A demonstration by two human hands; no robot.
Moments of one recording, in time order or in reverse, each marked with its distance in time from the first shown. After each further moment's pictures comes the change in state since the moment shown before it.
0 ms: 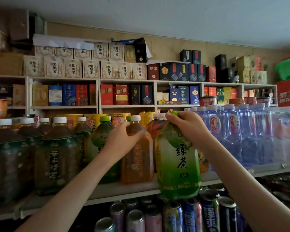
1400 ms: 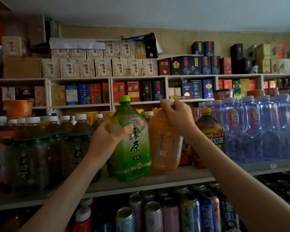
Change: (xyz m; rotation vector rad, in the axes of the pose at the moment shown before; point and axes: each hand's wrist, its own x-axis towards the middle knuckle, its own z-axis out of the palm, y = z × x) left_hand -0.030 -0.041 -0.055 -0.517 0.068 -0.035; right_hand 0.030 -0.013 0.063 0.018 0.113 -0.111
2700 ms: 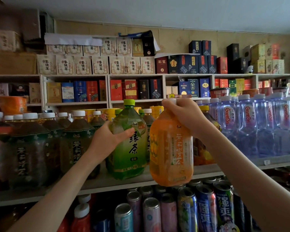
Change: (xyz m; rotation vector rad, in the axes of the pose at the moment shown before) left_hand 0.007 -0.017 -0.001 0.153 -0.065 -0.022; right_hand -0.024 -0.022 -0.031 -0.026 -0.124 0.056
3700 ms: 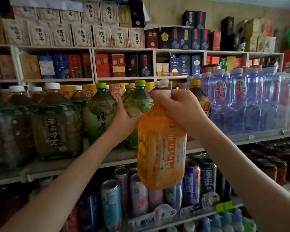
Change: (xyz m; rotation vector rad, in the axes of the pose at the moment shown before) left_hand 0.023 -0.019 0.084 0.005 -0.064 -0.077; right_hand -0.049 0.017 0.001 -0.002 0.031 -0.034
